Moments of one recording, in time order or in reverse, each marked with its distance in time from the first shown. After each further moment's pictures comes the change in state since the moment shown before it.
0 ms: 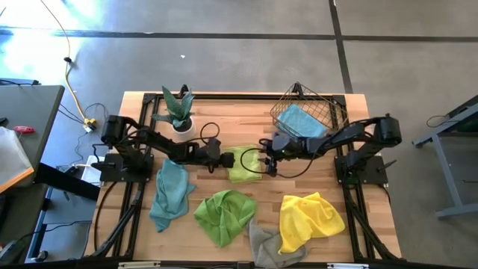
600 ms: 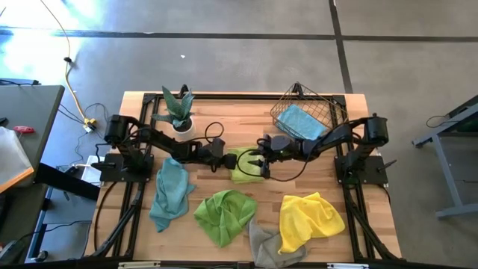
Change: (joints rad) left arm 0.038 0.012 0.044 -0.008 0.048 0.111; right arm 0.003 0.123 0.002 0.329 -0.121 -0.009
